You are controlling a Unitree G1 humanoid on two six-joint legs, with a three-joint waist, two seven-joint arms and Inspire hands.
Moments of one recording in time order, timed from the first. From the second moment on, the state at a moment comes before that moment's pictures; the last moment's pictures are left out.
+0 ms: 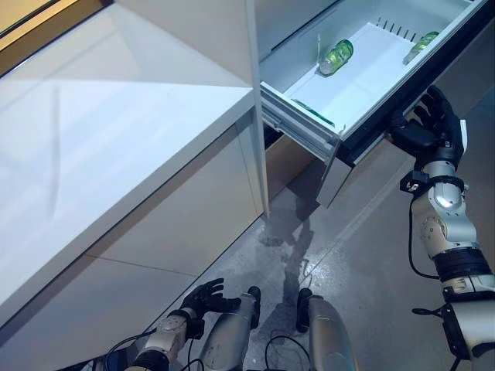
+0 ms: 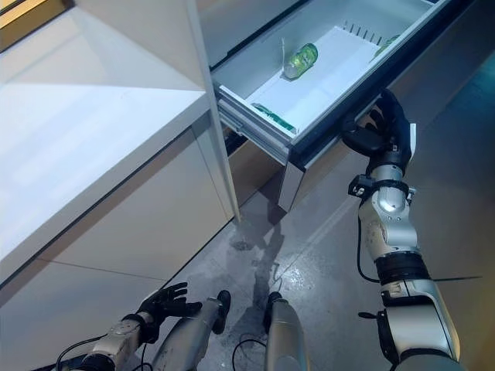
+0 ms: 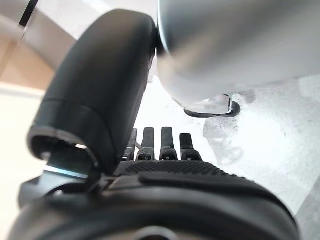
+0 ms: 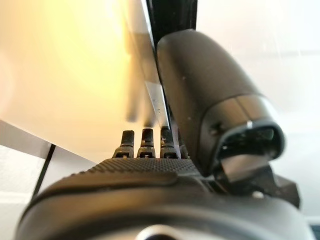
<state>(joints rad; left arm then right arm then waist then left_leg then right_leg) -0.13 0.26 -0.21 0.89 -0.30 0.04 -0.12 -0.73 -0.69 0.13 0.59 0.63 -0.13 -0.27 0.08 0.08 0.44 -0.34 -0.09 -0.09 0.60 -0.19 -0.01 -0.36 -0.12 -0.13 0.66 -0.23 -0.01</state>
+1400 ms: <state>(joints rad) 0.12 0.32 -0.12 1.02 -0.18 0.06 -0.14 -0.02 -0.39 0.14 0.55 0.56 0.01 0.00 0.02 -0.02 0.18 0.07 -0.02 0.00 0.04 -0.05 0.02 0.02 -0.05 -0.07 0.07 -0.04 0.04</state>
